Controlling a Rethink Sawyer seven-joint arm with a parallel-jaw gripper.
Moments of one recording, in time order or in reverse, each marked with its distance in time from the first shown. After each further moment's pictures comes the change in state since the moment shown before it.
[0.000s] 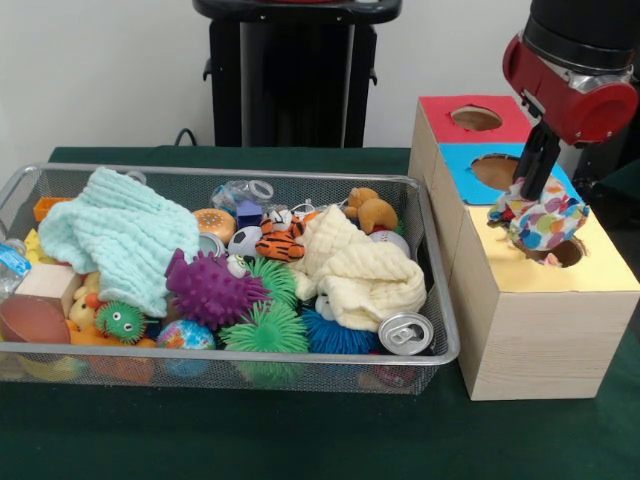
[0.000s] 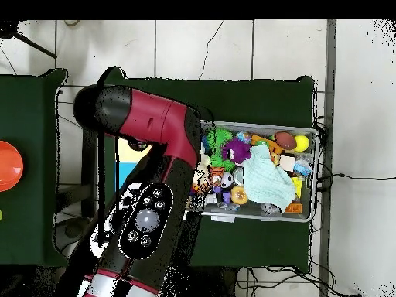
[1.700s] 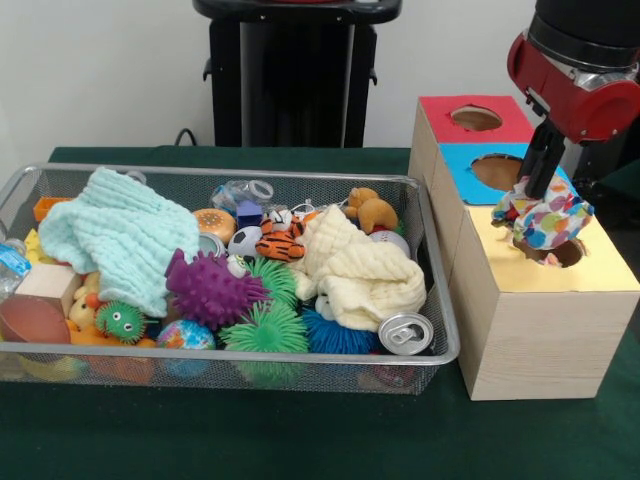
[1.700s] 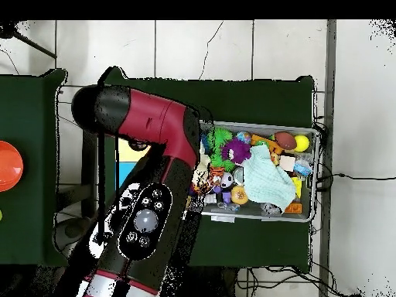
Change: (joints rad) arm 0.000 -0.002 0.000 0.000 0.002 0.000 0.001
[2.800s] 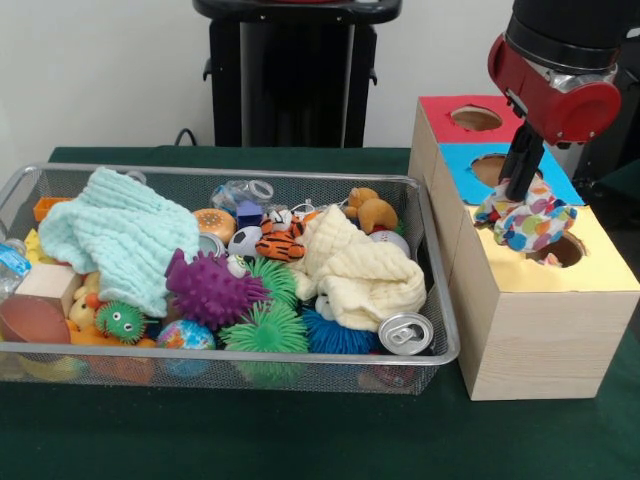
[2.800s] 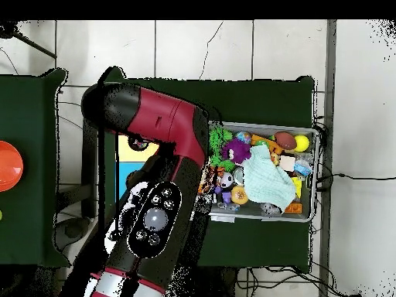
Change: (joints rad) arm -0.021 0.000 0.000 0.000 0.000 0.000 0.000
